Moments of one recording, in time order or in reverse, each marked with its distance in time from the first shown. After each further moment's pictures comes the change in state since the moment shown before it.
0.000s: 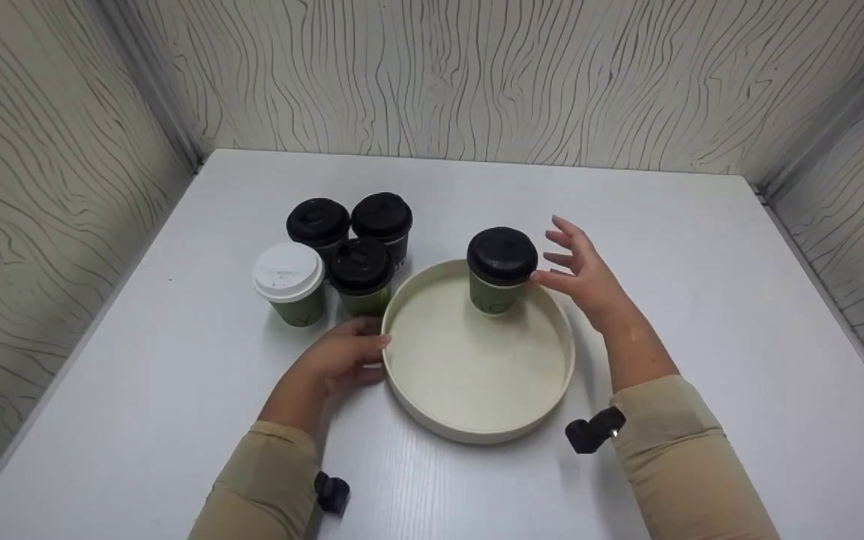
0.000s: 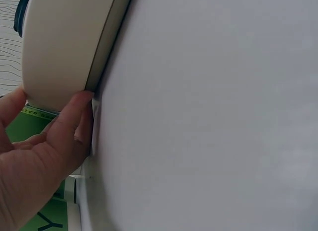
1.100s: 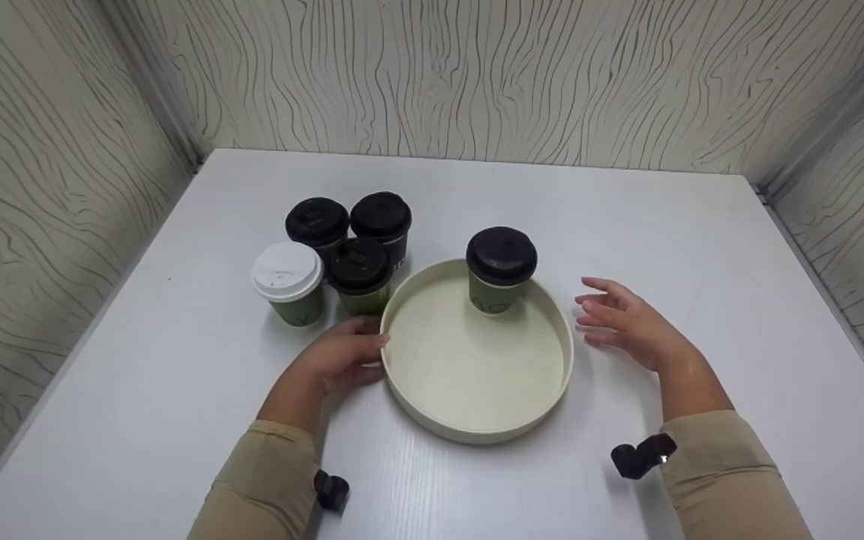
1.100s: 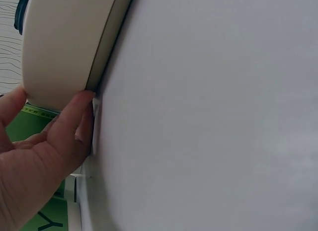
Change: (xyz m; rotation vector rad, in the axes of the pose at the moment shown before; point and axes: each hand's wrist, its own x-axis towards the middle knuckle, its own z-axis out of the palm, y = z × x) left_hand 0.000 0.002 0.001 -0.042 -0.015 -0.016; right_hand -0.038 0.051 -0.051 0.095 -0.138 0.331
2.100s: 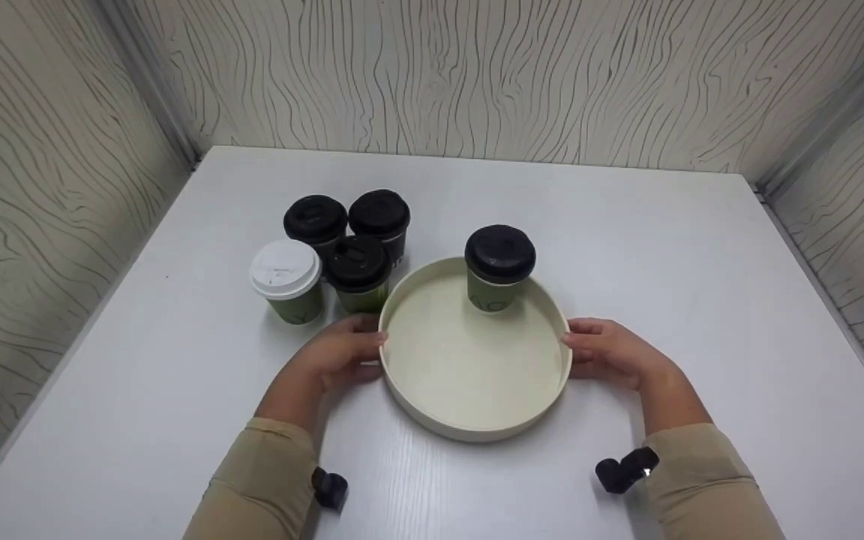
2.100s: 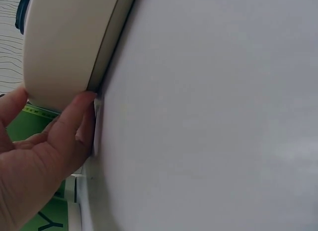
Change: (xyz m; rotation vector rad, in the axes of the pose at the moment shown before) left_hand 0.001 -0.001 -0.001 0.014 -0.017 0.002; right_hand -0.002 0.029 0.018 0.254 -0.216 0.096
